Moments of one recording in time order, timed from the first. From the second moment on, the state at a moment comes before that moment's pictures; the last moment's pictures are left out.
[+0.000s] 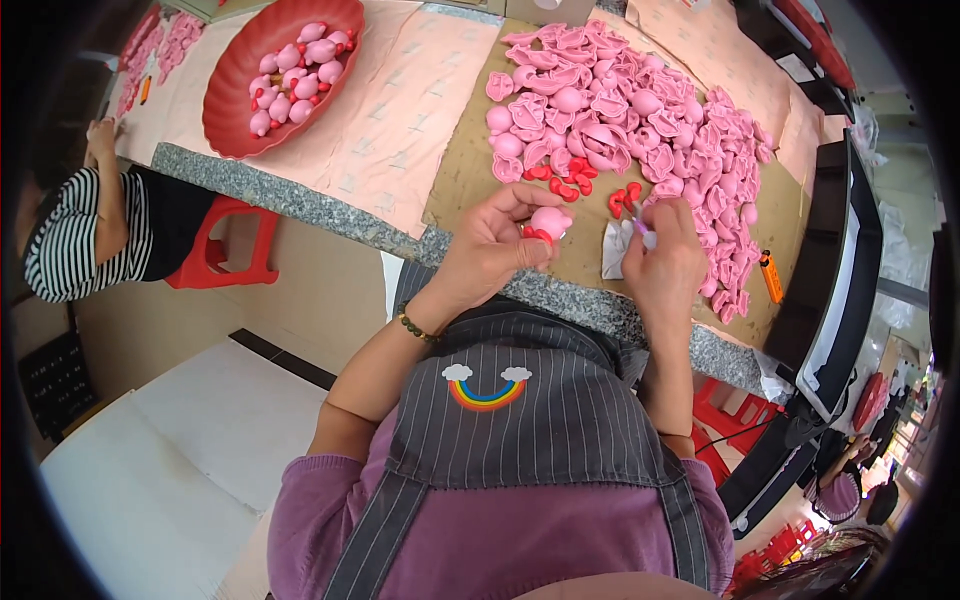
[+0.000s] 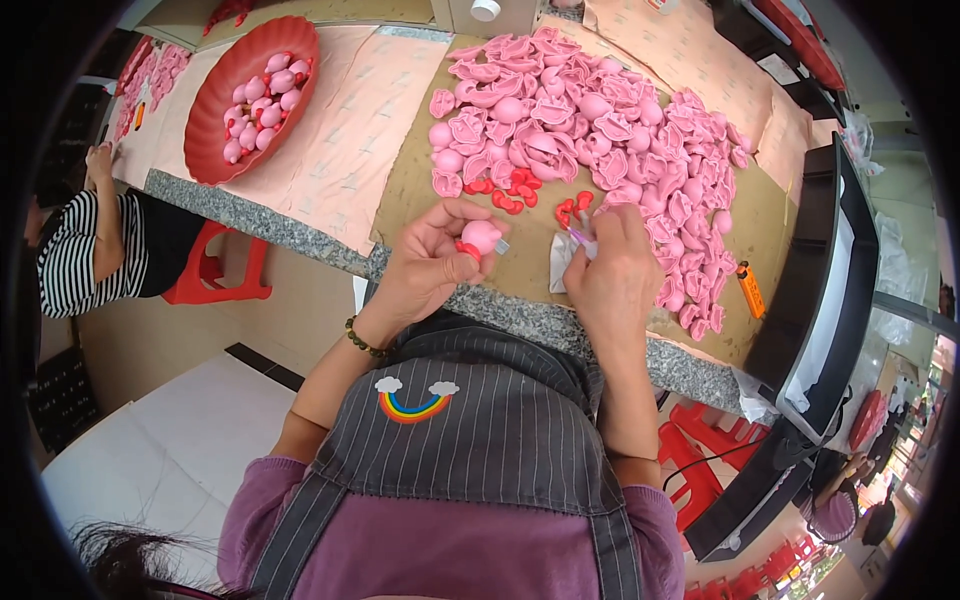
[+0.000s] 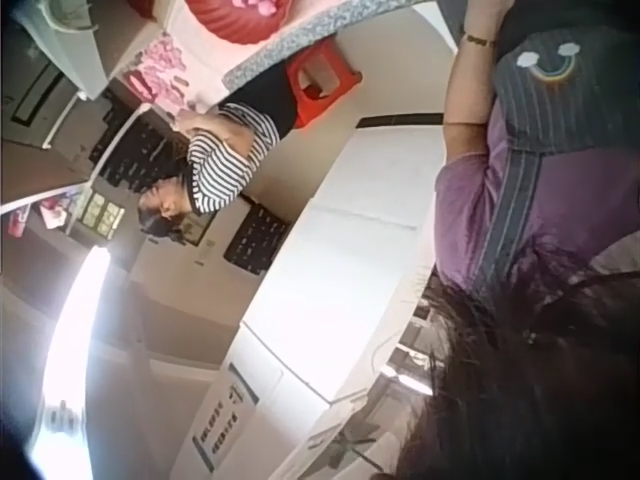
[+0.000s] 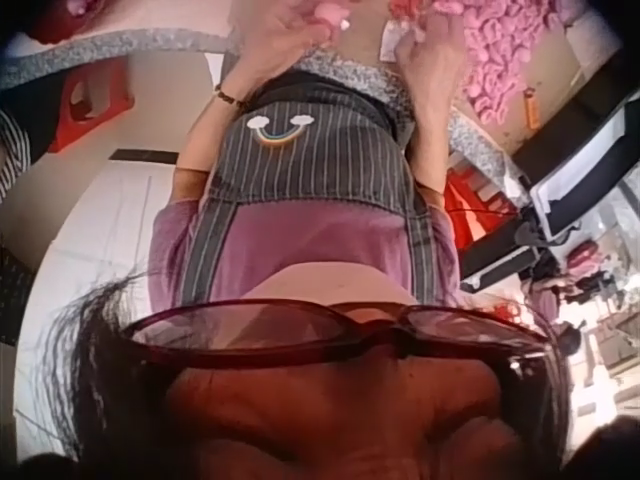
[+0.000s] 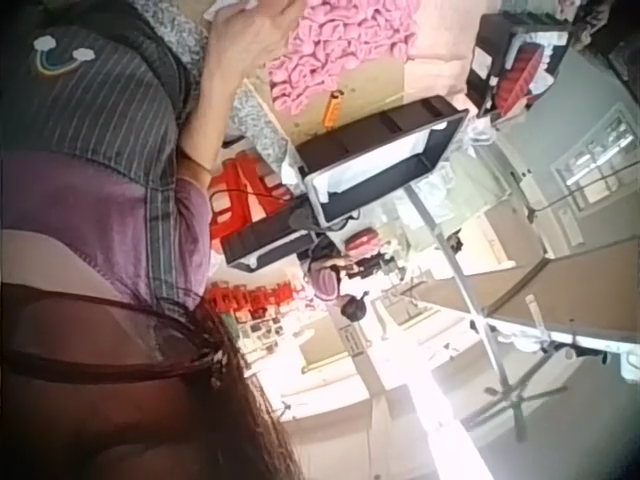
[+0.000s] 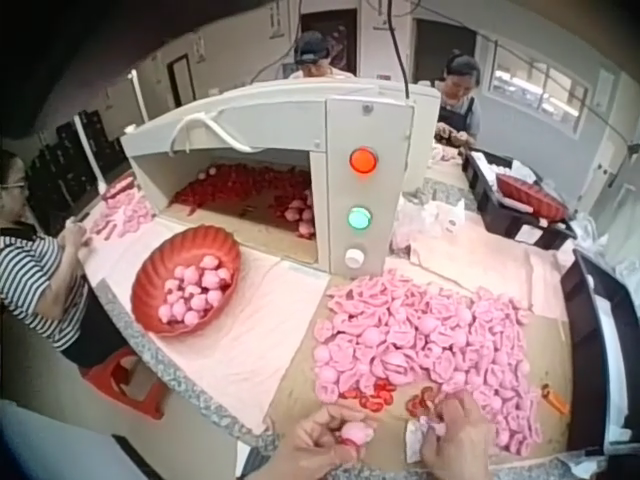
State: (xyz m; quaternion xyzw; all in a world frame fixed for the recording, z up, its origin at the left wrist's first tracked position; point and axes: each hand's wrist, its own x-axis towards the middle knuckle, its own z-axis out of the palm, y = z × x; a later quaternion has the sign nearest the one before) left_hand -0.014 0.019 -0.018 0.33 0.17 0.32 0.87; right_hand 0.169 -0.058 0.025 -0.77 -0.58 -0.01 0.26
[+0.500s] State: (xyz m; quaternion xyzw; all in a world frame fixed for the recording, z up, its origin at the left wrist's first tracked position) left_hand -0.011 0.019 -0.020 0.38 0.17 0.33 0.85; right_hand 0.129 -0.048 0.018 -0.58 -0.43 0.35 0.60
